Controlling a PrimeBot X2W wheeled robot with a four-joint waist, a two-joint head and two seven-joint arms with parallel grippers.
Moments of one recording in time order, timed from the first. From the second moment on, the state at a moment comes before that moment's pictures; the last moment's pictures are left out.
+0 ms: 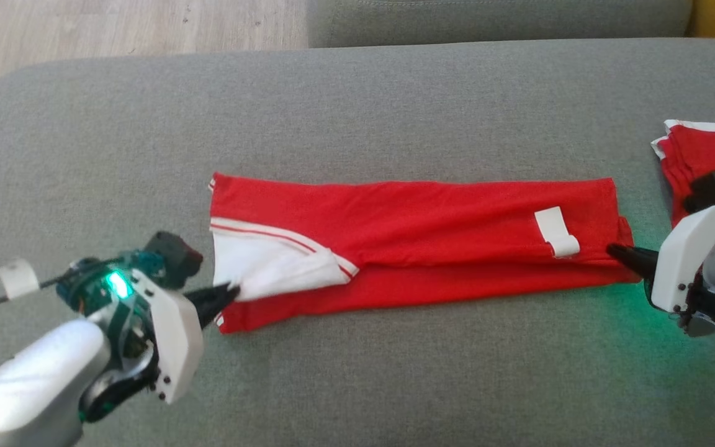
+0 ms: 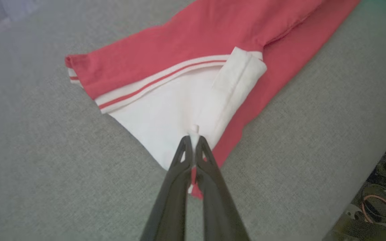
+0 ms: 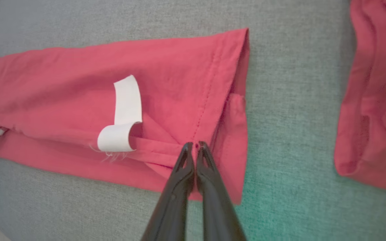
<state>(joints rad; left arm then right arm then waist) -0.59 0.74 -1.01 0.11 -0.82 -0.12 0.45 -0.51 -0.64 0.65 0.54 1.08 0.13 0.55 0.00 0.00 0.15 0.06</state>
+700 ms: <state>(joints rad) -0.58 0.58 -0.77 0.20 -0.73 0.23 -0.09 -0.59 -0.52 0.42 0.52 0.92 0.13 0.02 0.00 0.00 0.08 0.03</state>
